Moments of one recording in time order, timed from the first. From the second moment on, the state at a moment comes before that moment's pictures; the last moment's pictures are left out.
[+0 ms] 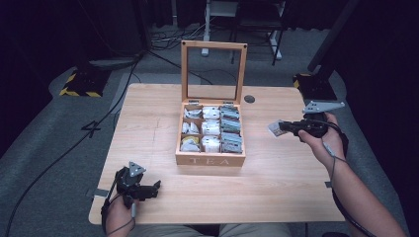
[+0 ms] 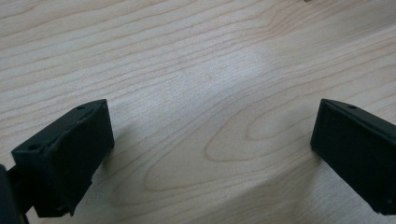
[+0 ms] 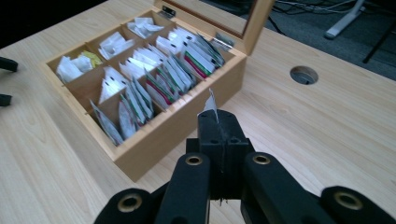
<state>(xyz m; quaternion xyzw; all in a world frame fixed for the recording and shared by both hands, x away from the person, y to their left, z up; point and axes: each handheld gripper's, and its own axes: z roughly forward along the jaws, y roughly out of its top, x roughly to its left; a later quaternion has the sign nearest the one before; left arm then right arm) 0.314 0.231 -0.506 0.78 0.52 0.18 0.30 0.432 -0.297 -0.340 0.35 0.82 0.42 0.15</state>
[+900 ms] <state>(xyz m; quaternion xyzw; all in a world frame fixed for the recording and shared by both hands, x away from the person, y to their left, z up) 0.314 0.231 -0.506 0.78 0.52 0.18 0.30 0.455 -0.330 -0.411 0.43 0.81 0.38 0.14</state>
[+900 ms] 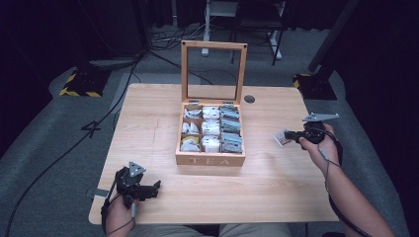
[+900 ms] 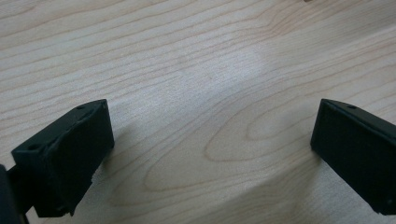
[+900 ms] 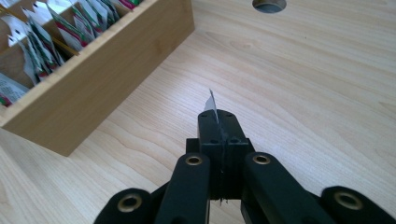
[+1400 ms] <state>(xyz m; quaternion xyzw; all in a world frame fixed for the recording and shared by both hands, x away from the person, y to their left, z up) 0.314 0.231 -0.506 0.78 0.52 0.18 0.30 0.456 -0.330 -0.440 0.45 0.81 0.35 0.11</state>
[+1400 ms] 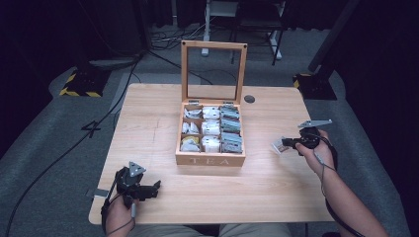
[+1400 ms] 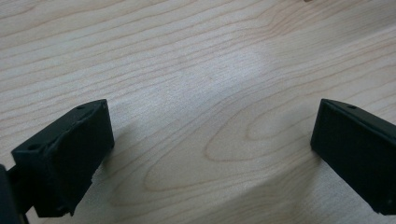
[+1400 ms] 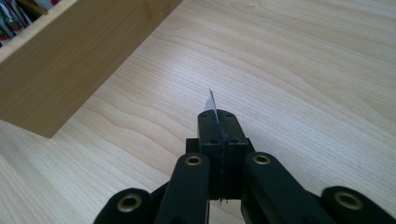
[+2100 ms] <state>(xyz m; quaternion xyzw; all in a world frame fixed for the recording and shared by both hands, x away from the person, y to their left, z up) 0.314 0.231 -0.506 0.78 0.52 0.18 0.30 0.459 -0.336 -0.450 0.46 0.81 0.34 0.11</state>
